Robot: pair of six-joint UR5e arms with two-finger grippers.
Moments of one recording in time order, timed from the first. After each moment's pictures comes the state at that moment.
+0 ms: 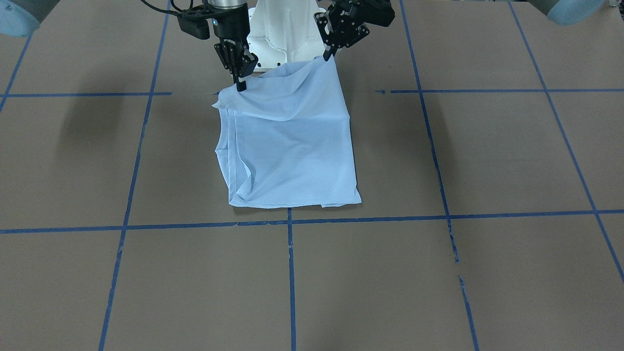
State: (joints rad) left arm -0.35 -2.01 -2.23 -1.59 -1.62 -1.53; right arm 0.24 -1.06 2.13 -1.81 1.30 2.24
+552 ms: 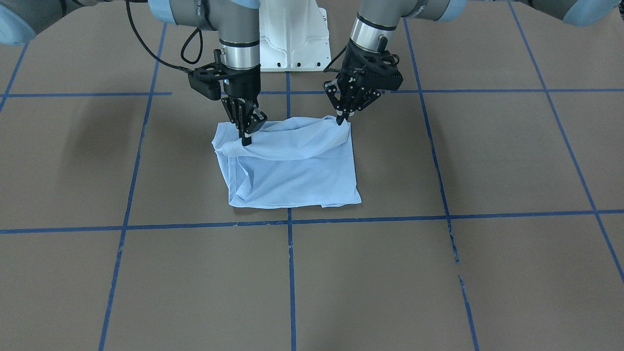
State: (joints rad) left arm -0.49 -2.06 -1.95 -1.77 -1.63 -1.42; right arm 0.40 -0.94 1.83 -1.67 1.36 2.14
